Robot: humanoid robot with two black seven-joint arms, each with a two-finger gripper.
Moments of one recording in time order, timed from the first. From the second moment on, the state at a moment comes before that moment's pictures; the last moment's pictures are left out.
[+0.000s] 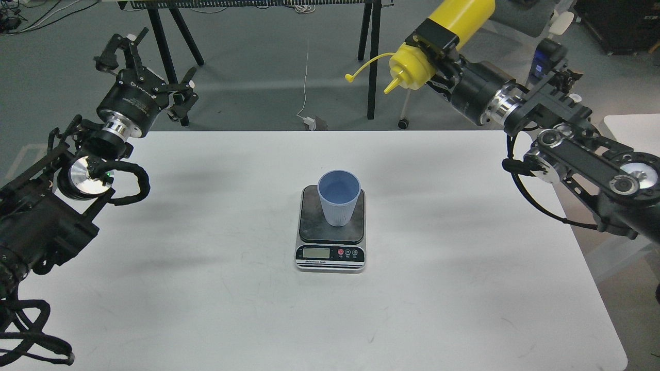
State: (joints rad) left arm -0.80 0.38 -0.78 -0.66 -0.13 -0.49 -0.26; right arm 0.90 -0.50 0.58 1.14 -0.63 0.08 0.25
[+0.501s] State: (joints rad) left arm -0.79 0.37 -0.86 -0.68 -0.13 -0.49 -0.26; right arm 0.47 -0.51 0.87 1.17 0.10 0.38 0.24
